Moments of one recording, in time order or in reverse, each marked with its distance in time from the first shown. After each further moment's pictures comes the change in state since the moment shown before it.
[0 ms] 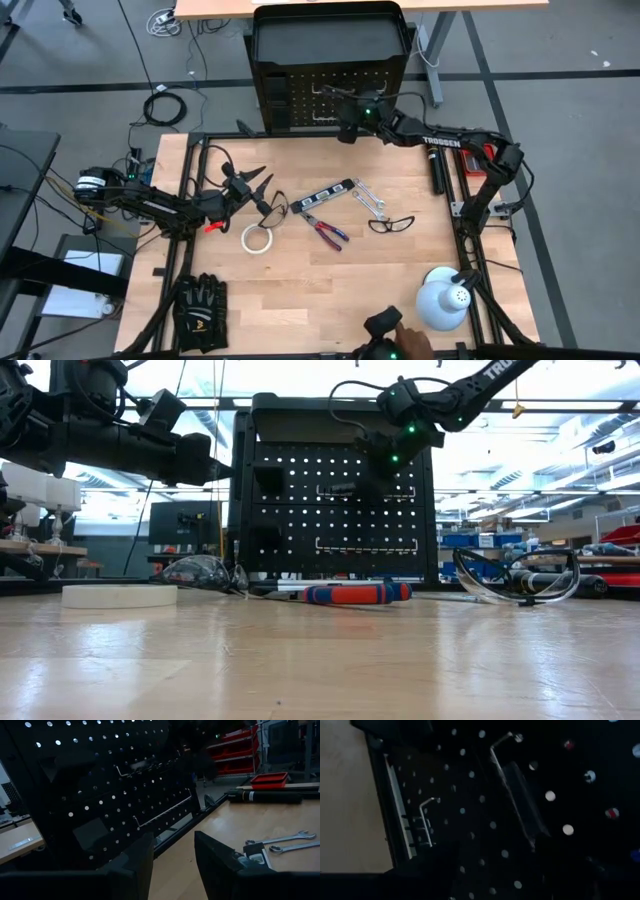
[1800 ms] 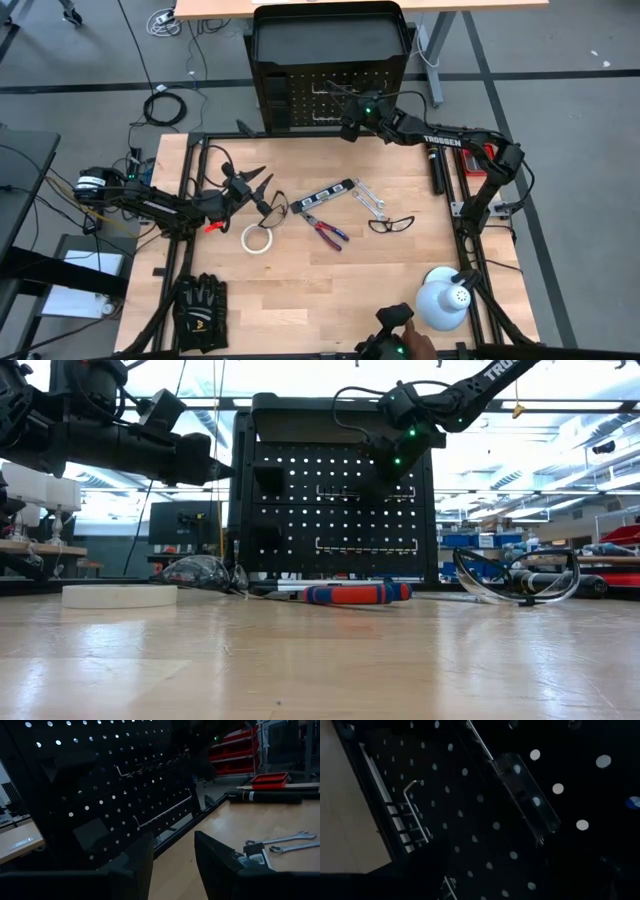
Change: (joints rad) left arm 0.000 0.000 0.000 0.002 0.000 0.000; right arm -0.016 -0.001 0.000 -0.056 0.089 0.153
